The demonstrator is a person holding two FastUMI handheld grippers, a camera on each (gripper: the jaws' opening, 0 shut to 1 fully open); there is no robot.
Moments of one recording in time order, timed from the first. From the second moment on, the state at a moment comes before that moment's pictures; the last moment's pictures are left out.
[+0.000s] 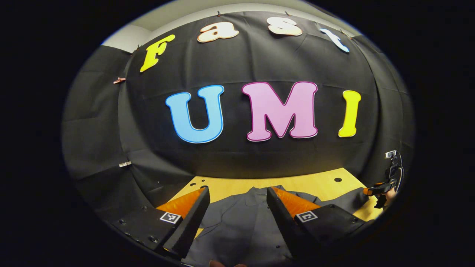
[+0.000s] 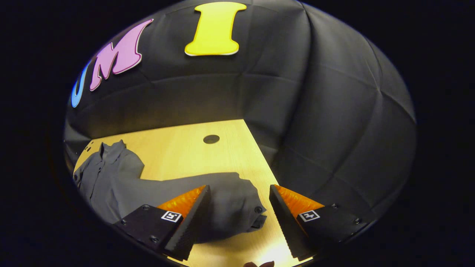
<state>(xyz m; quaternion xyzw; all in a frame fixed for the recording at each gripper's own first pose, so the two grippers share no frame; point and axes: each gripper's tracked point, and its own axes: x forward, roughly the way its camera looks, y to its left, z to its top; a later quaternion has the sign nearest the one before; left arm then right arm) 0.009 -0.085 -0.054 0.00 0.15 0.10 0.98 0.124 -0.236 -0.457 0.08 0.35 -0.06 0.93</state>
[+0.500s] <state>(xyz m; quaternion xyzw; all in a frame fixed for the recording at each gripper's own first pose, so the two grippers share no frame) -0.007 -0.077 -0.056 0.00 0.16 0.14 0.98 0.120 -0.228 -0.513 0.09 0.40 -0.05 0.91</state>
